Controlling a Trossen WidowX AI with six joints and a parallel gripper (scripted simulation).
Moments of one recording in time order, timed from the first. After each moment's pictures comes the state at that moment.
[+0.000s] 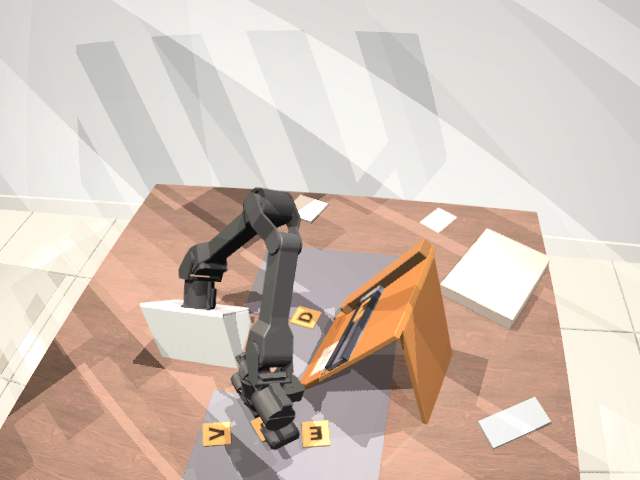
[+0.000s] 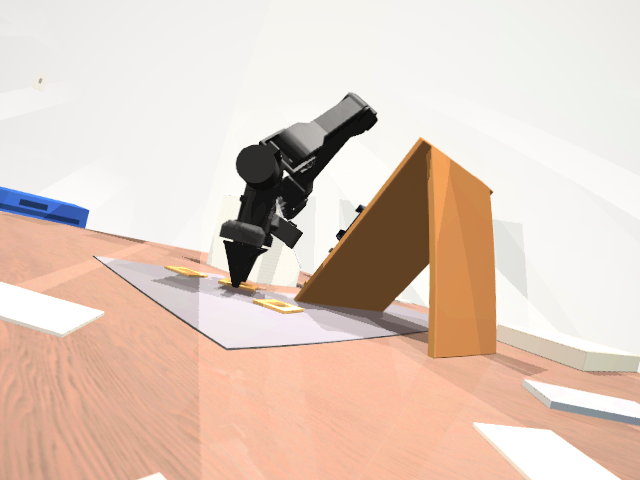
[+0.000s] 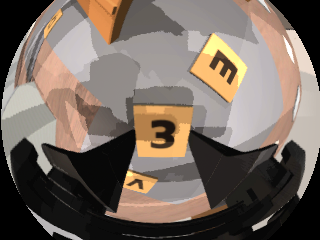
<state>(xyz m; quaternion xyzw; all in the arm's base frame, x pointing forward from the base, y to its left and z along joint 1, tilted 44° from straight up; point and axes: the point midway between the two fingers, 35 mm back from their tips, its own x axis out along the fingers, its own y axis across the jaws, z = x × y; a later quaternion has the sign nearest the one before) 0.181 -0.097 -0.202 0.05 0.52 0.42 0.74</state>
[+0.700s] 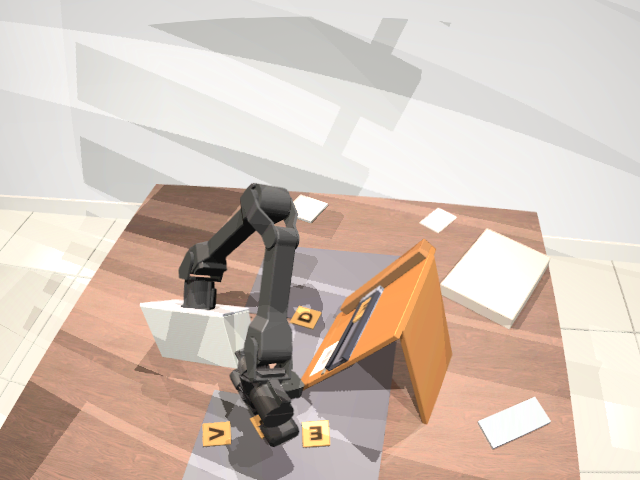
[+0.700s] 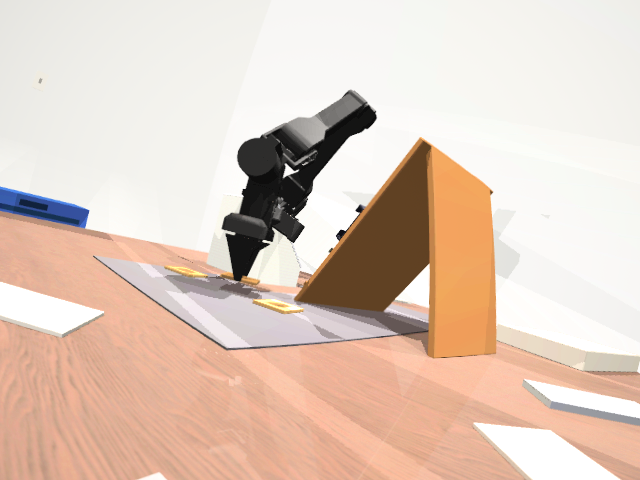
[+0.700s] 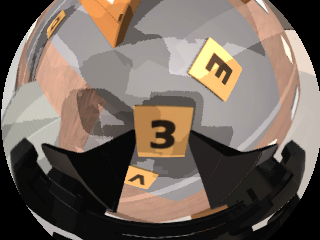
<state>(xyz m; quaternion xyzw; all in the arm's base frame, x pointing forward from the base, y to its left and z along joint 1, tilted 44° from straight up) 0.180 -0.103 -0.194 0.05 0.52 0.42 0.74</state>
